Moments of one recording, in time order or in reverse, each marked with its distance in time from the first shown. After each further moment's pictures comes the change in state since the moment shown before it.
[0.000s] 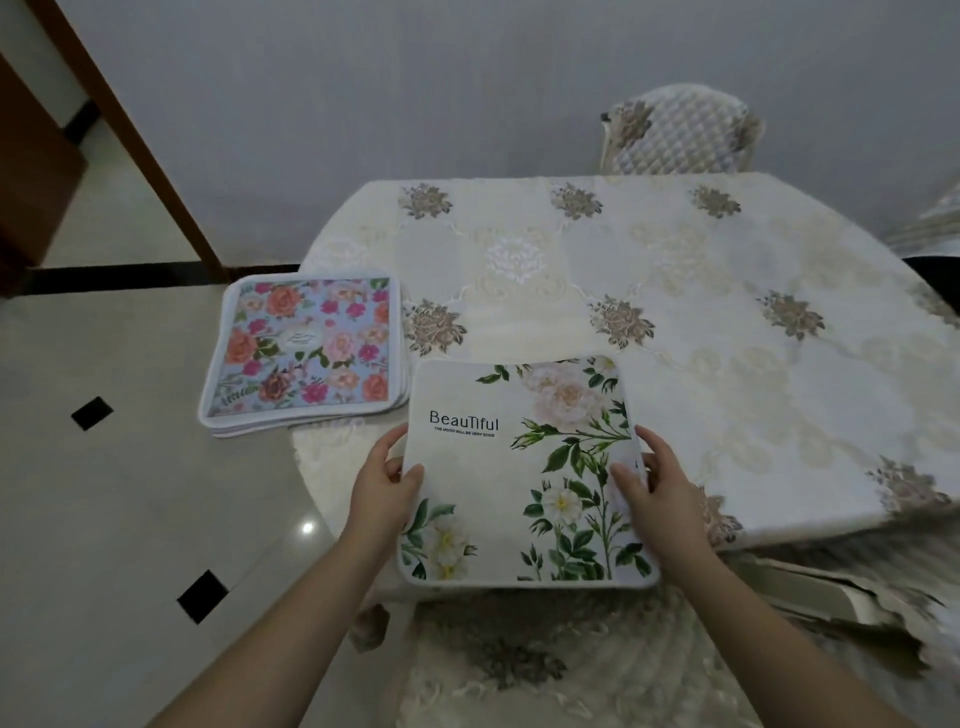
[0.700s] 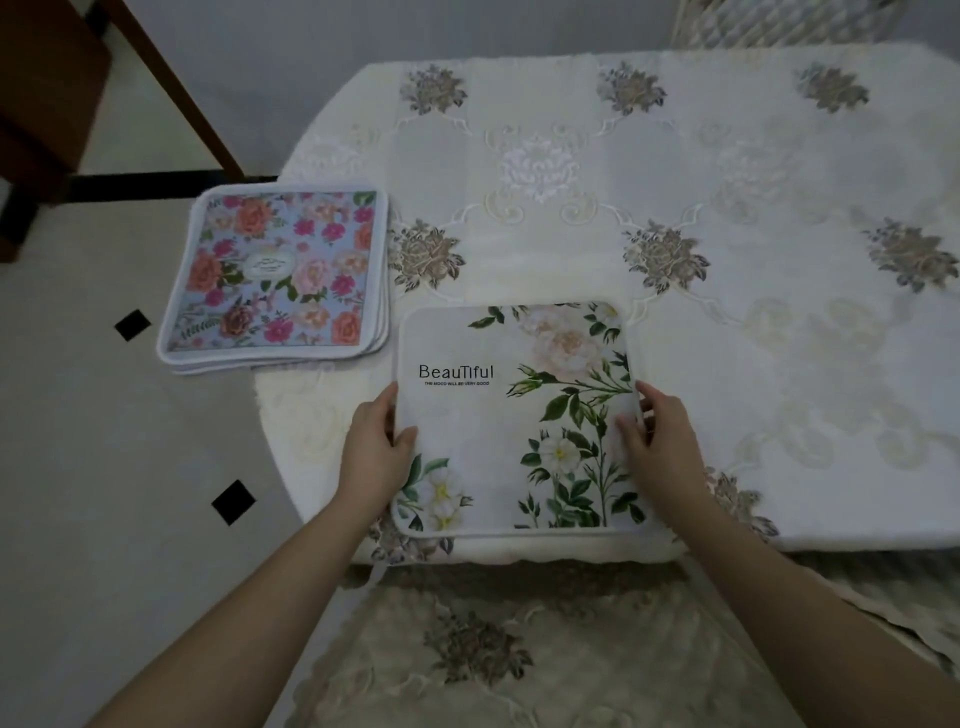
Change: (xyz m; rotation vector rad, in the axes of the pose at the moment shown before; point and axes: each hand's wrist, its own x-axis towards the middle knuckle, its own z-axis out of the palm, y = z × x) left_hand 0.052 -0.051 0.041 0.614 0.106 0.073; right_hand 0.107 0.076 0.011 -0.351 -0.077 -0.133
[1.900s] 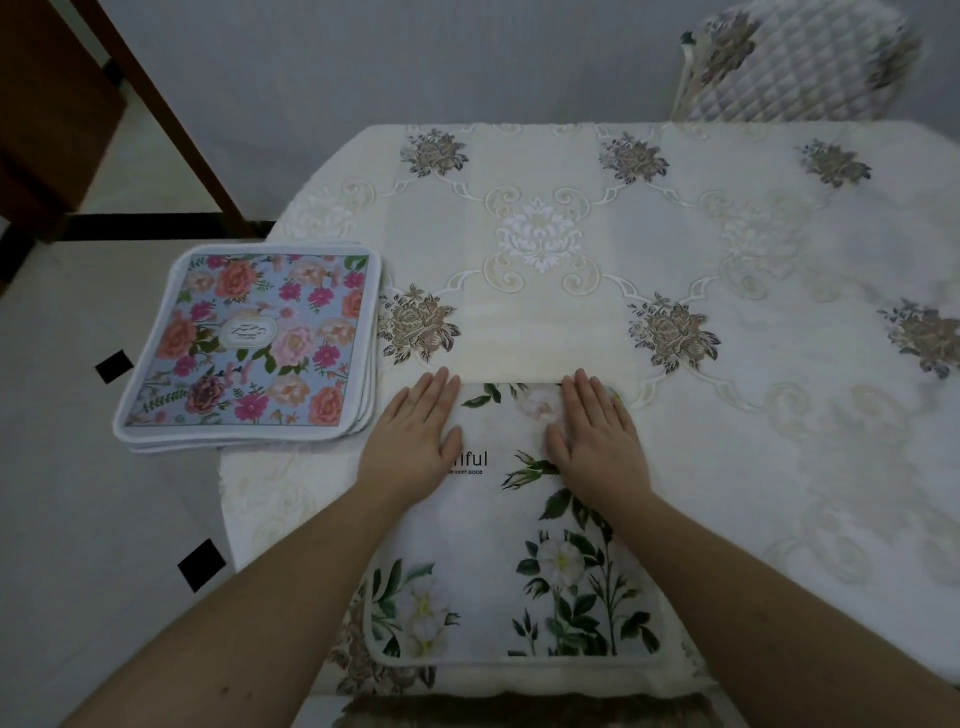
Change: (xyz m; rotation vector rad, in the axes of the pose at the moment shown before) left_hand 0.115 0.037 0.035 0.667 -0.020 0.522; right_hand 0.108 -0.040 0.059 -0.578 -0.105 -0.339
